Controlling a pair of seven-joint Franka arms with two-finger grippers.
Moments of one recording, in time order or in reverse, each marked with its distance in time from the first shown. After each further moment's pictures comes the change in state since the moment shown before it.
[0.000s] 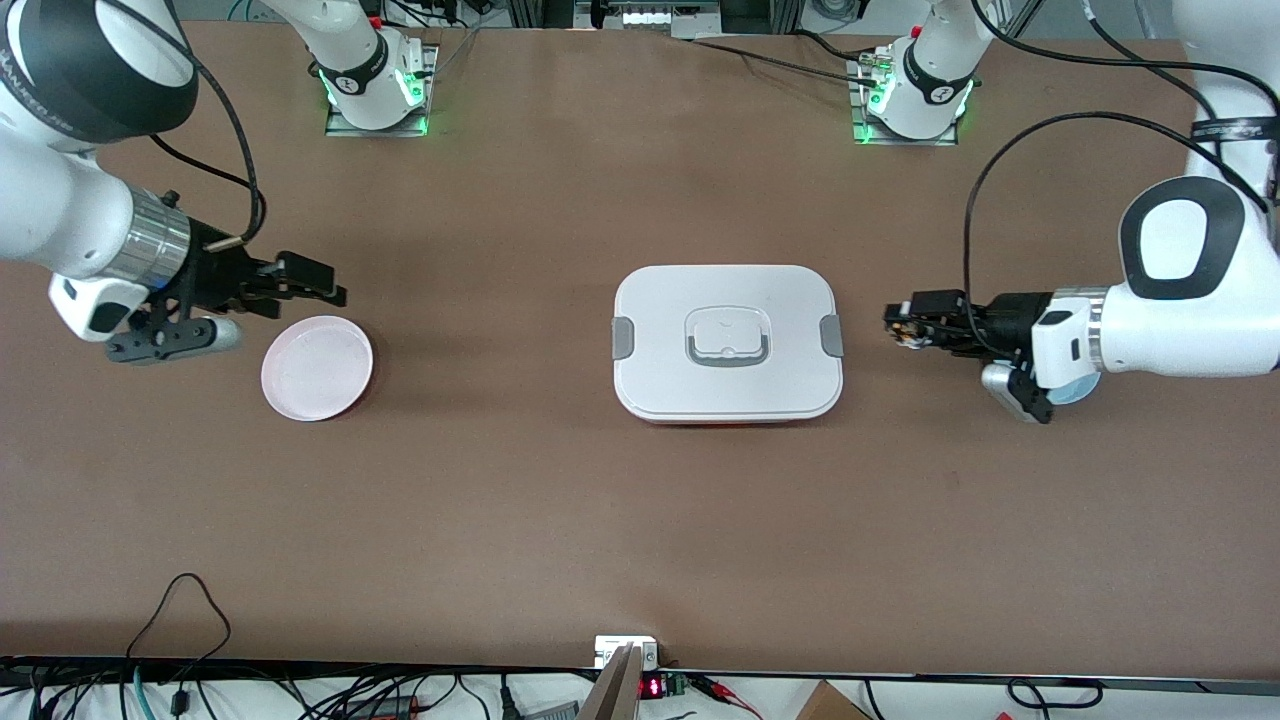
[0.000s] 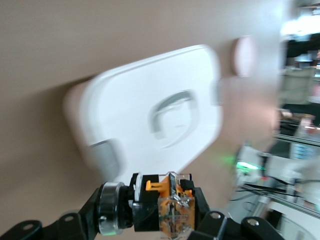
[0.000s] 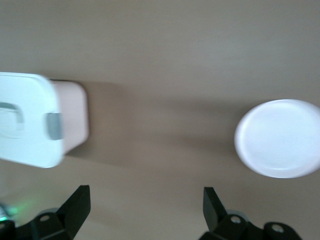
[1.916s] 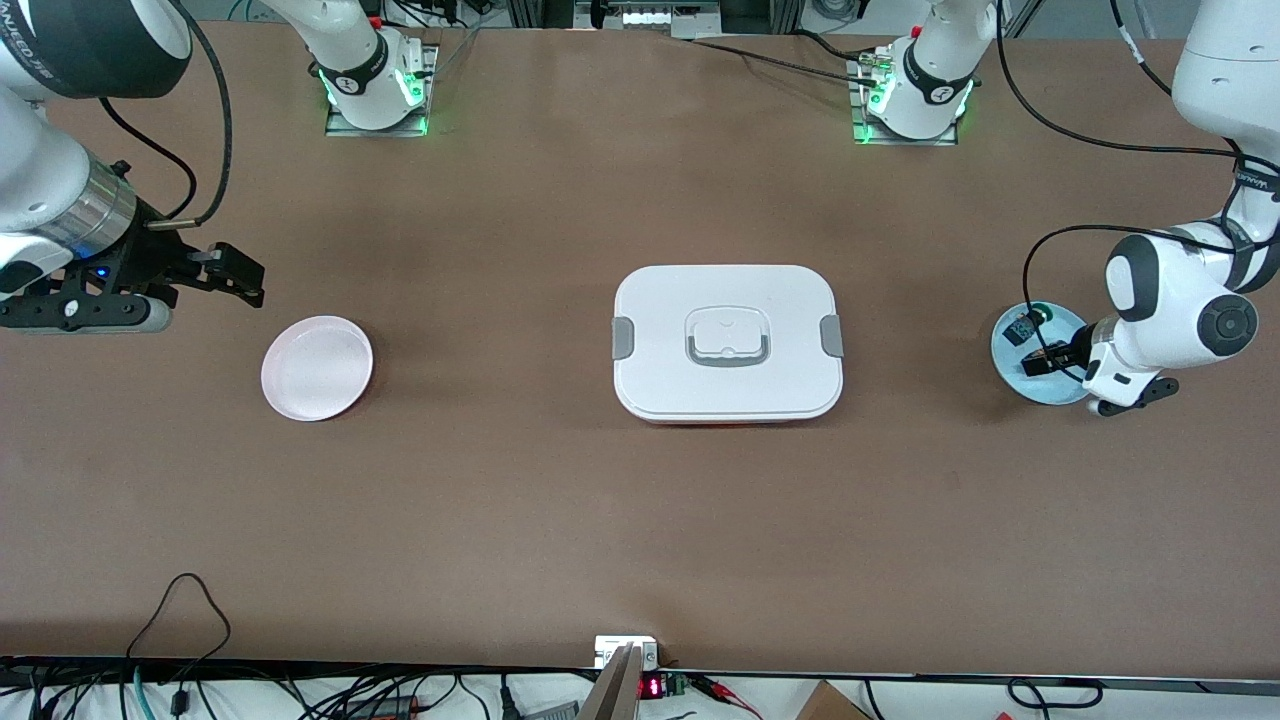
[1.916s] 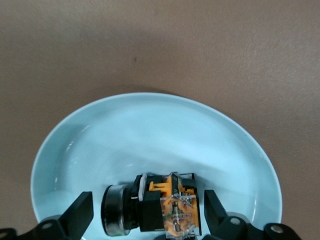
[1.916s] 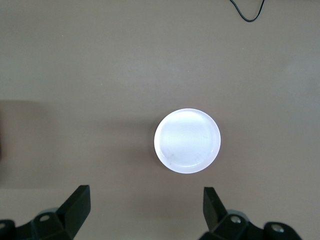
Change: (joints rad) left arm 0.011 0.155 0.378 -0.355 0.826 0.642 -0.588; right arm -0.001 -0.082 -0.004 0.007 -0.405 -0.001 0.080
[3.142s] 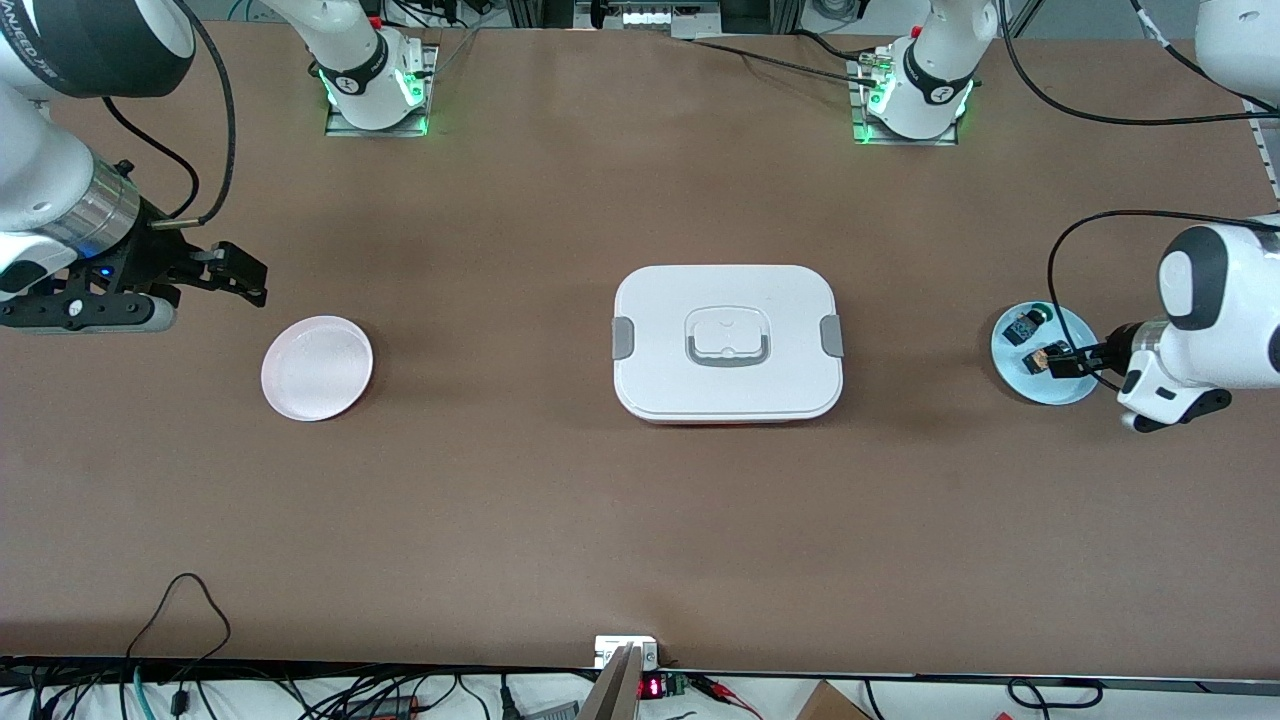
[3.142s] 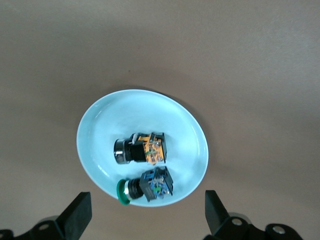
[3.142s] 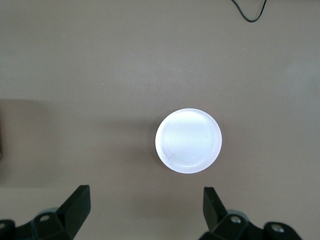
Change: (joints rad) left arm -0.087 -0.092 -0.002 0.201 -0.008 -0.364 -0.034; right arm 0.004 0.000 0.001 0.000 0.005 -0.001 -0.001
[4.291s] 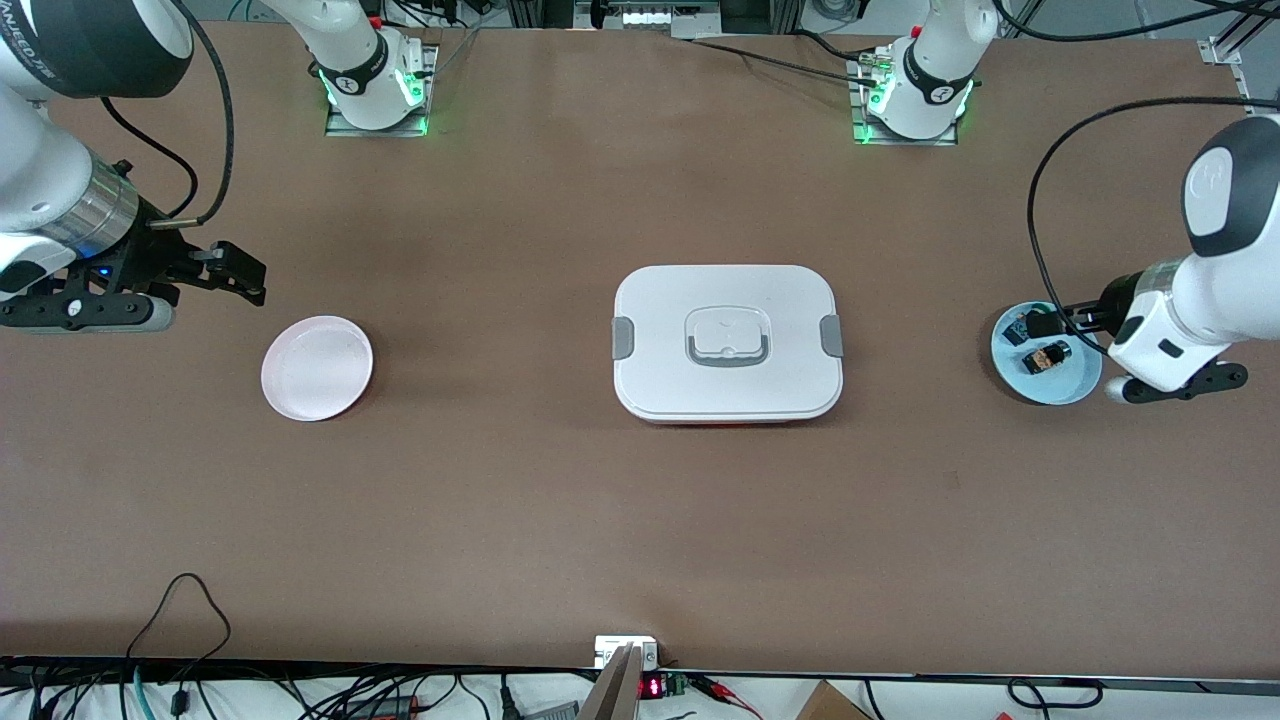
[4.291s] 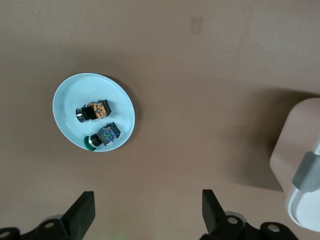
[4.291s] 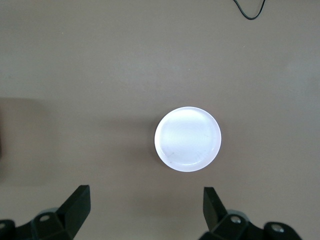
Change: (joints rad) left arm -0.161 -0.138 -0.013 0.244 -0.108 -0.377 0.015; right arm -0.002 0.000 0.000 0.000 0.000 -0.007 0.000
